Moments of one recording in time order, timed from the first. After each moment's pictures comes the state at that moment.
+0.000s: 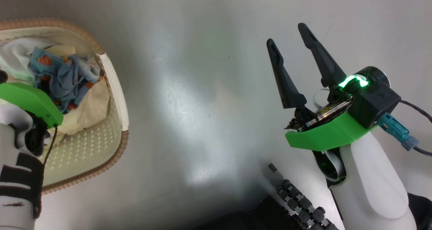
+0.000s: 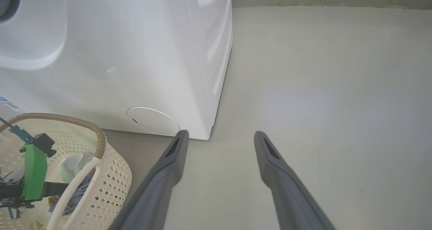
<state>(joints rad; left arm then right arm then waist) -0.89 0.26 -0.06 0.99 -0.48 -0.10 0.13 -0.52 -0.06 0.23 0.03 0.22 0.13 -0.26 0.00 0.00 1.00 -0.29</state>
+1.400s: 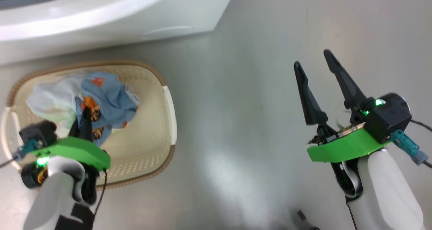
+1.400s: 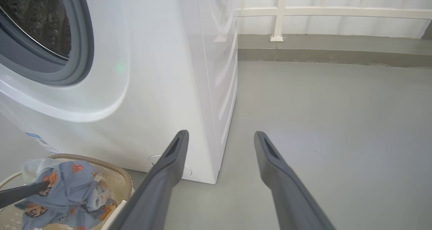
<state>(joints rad) -0.61 0.14 -0.13 0.80 -0.56 -0.13 -0.24 -0.41 -0.10 0.13 0.05 0.18 0.13 -0.26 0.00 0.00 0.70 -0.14</state>
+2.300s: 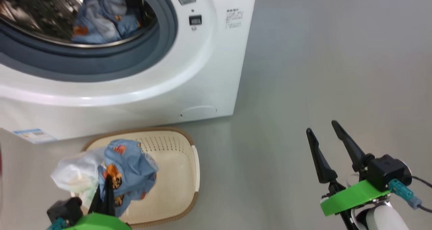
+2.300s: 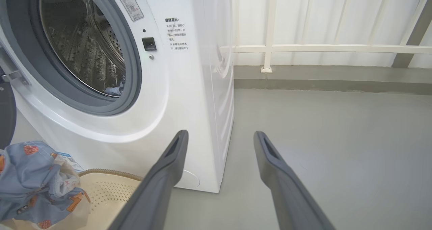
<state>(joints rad) -0.13 0.05 -0.08 0.42 -0.47 -0.06 -0.25 -0.15 -0.13 0.09 0.11 0.19 0.13 -0.26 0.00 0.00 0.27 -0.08</state>
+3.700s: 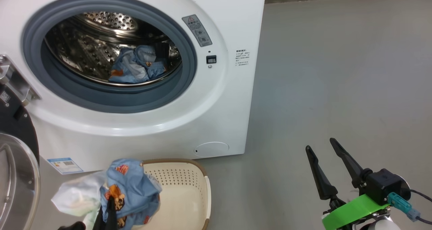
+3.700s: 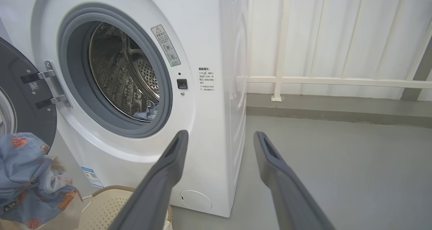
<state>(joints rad) 0.06 0.04 -0.10 0.23 -0.45 0.01 -0.25 -0.07 -0.15 0.12 0.12 0.22 0.13 -0.26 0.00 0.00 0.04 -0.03</state>
